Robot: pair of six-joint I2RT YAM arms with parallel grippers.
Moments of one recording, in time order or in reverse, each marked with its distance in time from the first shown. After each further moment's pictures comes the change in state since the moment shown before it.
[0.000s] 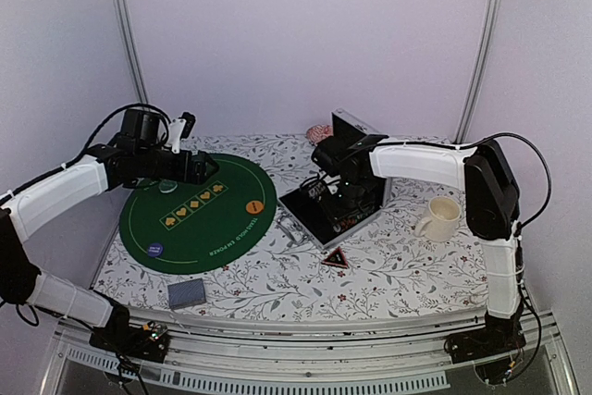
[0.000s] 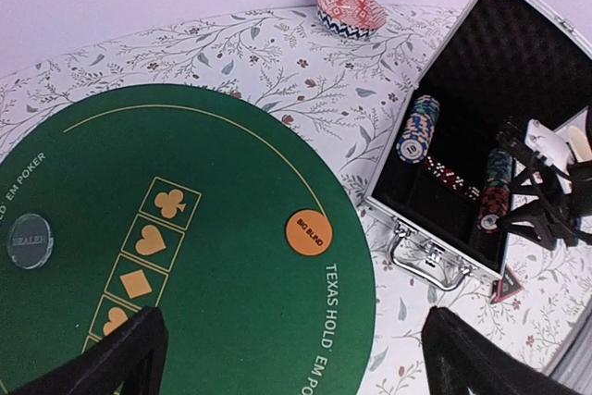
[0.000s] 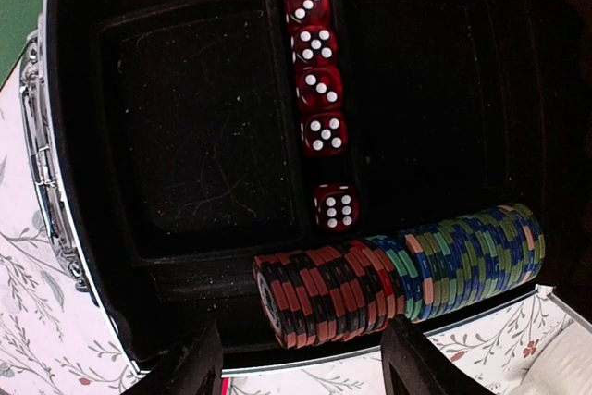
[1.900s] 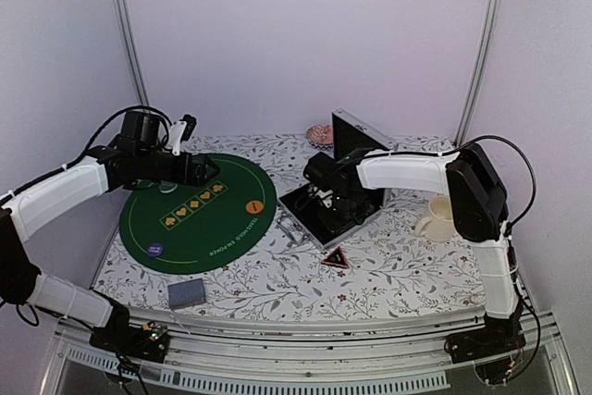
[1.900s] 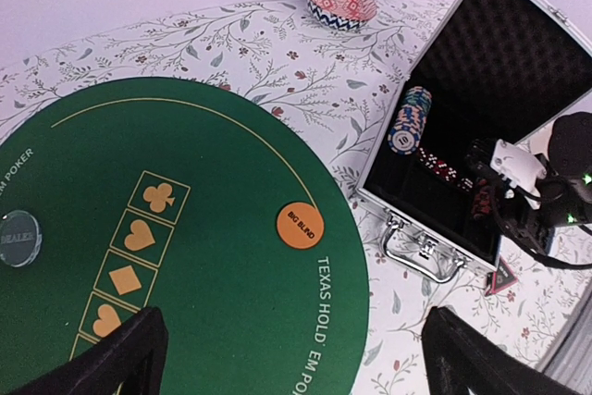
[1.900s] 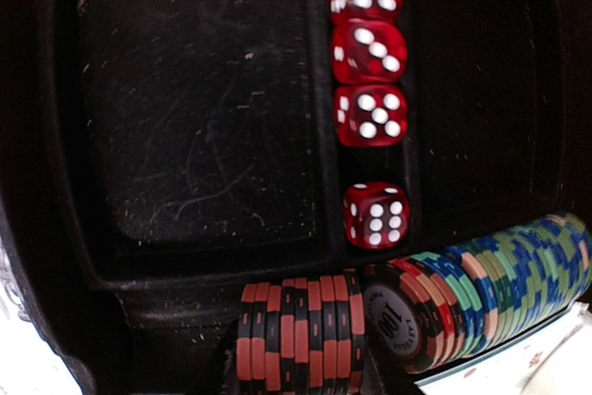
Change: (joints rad) left arm 0.008 0.000 -0.016 0.002 0.034 0.004; right arm 0.032 0.084 -0.003 0.000 0.059 -0.033
